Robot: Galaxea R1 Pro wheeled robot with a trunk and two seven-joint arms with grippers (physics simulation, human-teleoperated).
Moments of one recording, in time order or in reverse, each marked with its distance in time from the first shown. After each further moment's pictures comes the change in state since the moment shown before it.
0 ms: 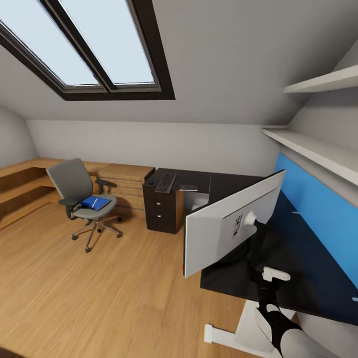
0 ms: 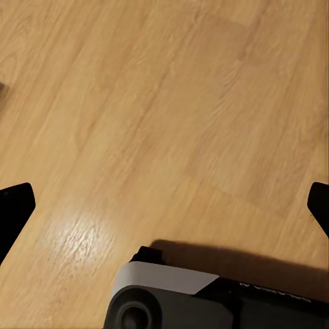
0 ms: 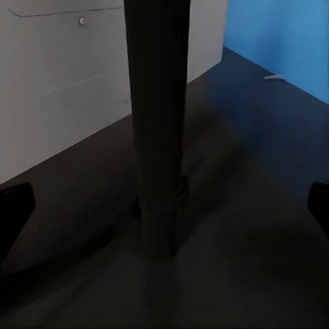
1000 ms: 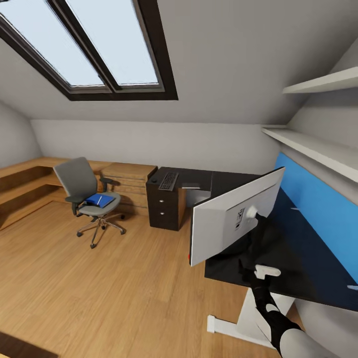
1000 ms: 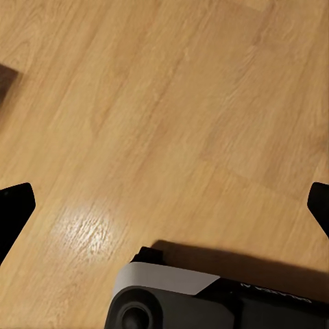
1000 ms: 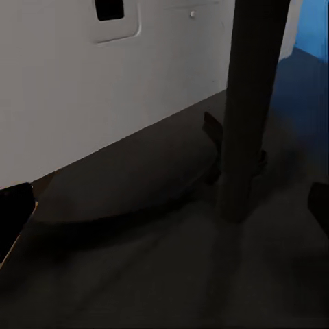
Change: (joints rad) left arm 0.000 0.002 0.000 0.000 0.000 0.000 0.000; right arm 0.000 0.004 -0.001 -0.001 -0.001 0.001 0.183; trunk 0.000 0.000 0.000
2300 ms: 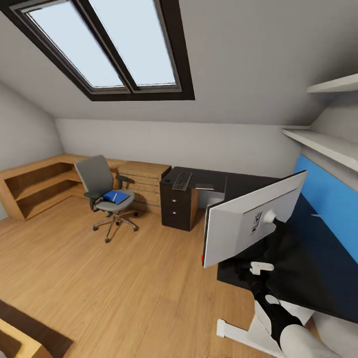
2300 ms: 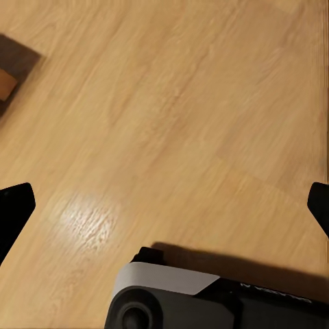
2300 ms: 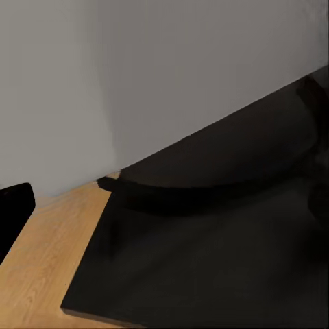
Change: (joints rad) left arm 0.000 0.000 0.000 0.000 0.000 -0.001 0.000; right arm 0.000 -0.001 0.003 -0.087 0.000 0.245 0.101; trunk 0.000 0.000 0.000
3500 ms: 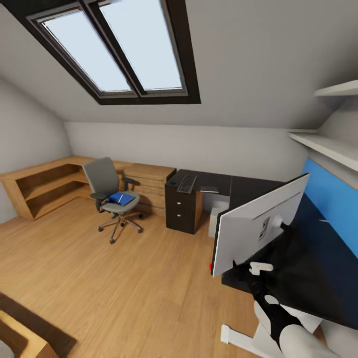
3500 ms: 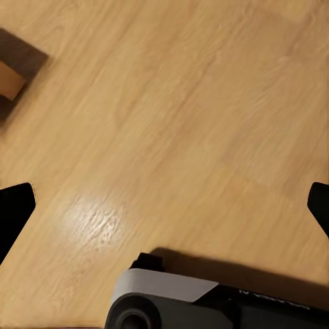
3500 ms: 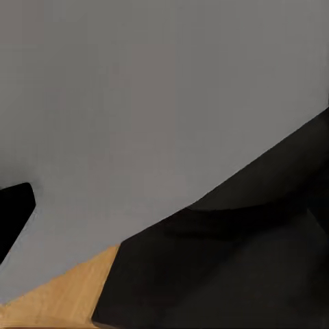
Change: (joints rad) left arm 0.000 0.000 0.000 -0.001 0.000 0.001 0.000; right arm 0.000 0.003 0.001 0.002 -0.001 0.004 -0.003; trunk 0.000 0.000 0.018
